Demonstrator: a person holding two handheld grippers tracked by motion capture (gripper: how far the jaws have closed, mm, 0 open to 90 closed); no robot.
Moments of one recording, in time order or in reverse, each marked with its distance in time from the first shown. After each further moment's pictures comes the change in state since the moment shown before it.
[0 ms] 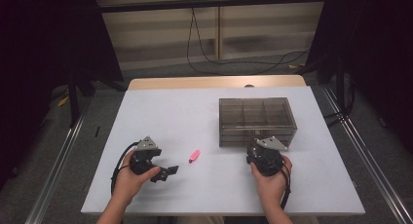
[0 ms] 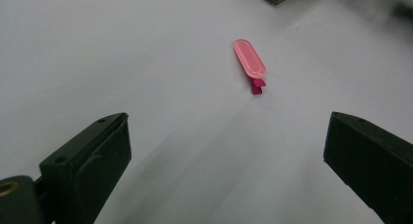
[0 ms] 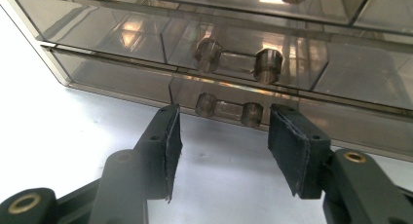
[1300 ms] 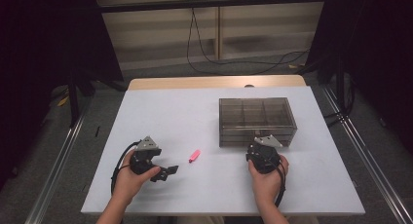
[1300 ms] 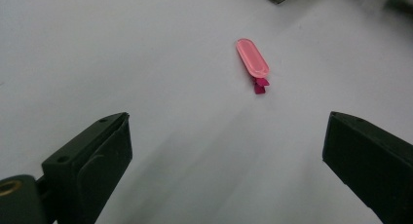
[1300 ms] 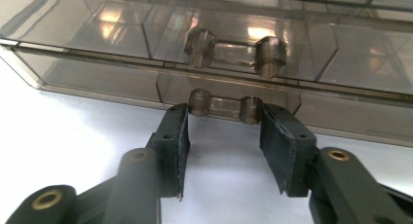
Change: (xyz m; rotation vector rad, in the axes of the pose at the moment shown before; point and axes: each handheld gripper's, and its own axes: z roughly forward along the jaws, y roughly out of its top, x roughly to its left) left arm 0.000 0.000 0.000 0.005 0.008 0.012; right arm 0.006 0.003 0.010 0.056 -0.068 0.041
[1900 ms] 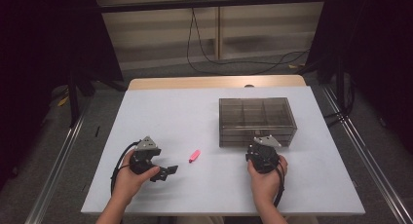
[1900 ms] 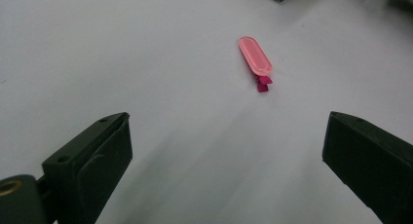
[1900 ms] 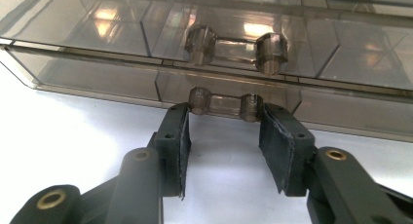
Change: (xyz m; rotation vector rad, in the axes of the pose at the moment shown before) left arm 0.002 -0.001 0.001 0.001 0.001 0.007; right arm 0.003 0.000 0.000 0.014 -0.018 0.006
